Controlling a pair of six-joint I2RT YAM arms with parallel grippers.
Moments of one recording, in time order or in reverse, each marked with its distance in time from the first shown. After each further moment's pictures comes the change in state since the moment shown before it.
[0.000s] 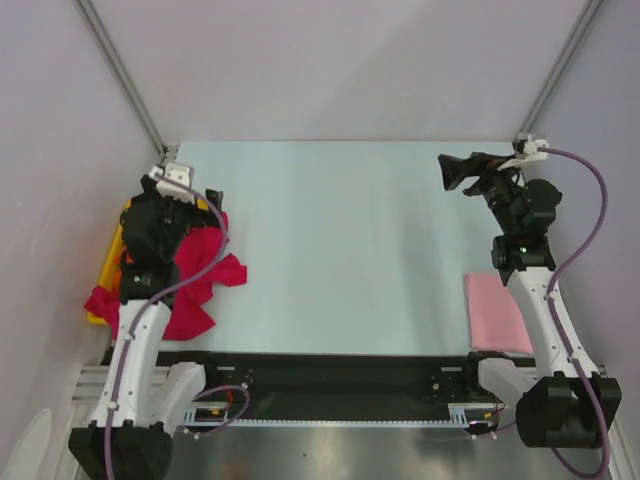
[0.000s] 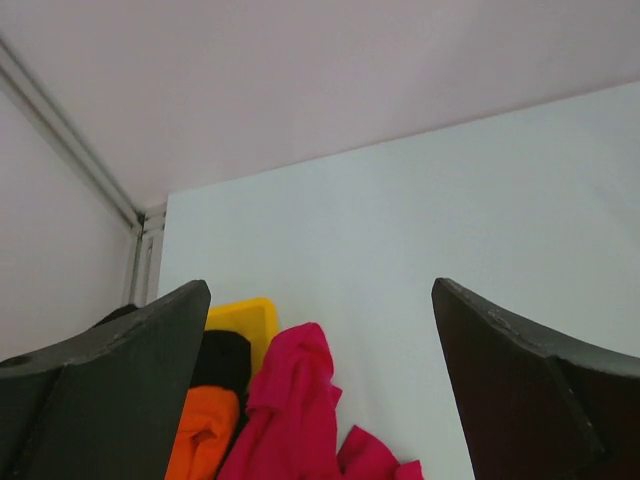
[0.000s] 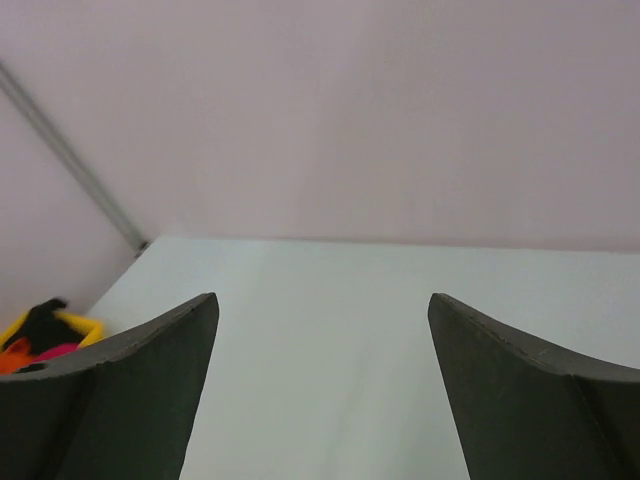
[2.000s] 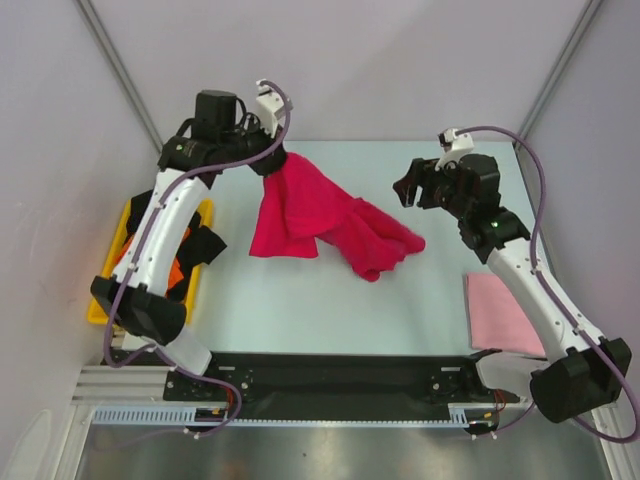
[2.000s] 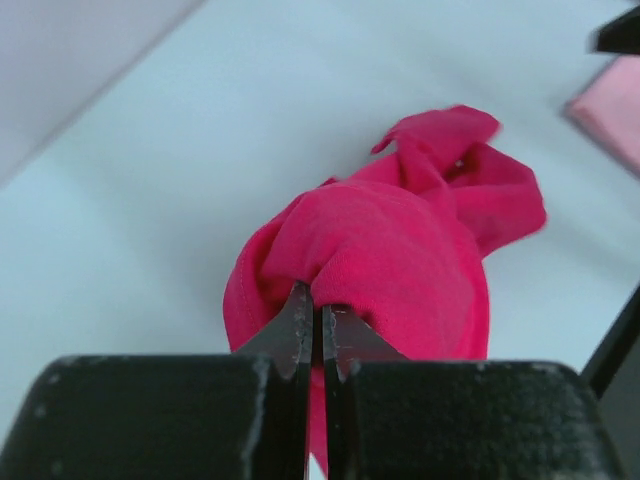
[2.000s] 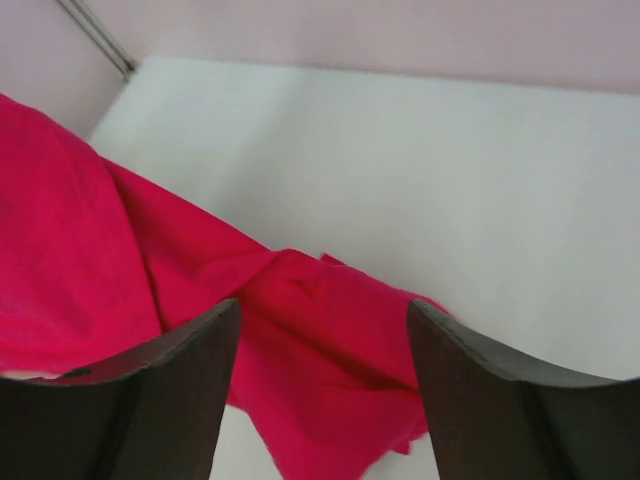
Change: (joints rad) left arm -0.352 0.812 1.189 -0.898 0.319 0.101; right arm 0.339 0.159 0.278 -0.565 0.171 -0.115
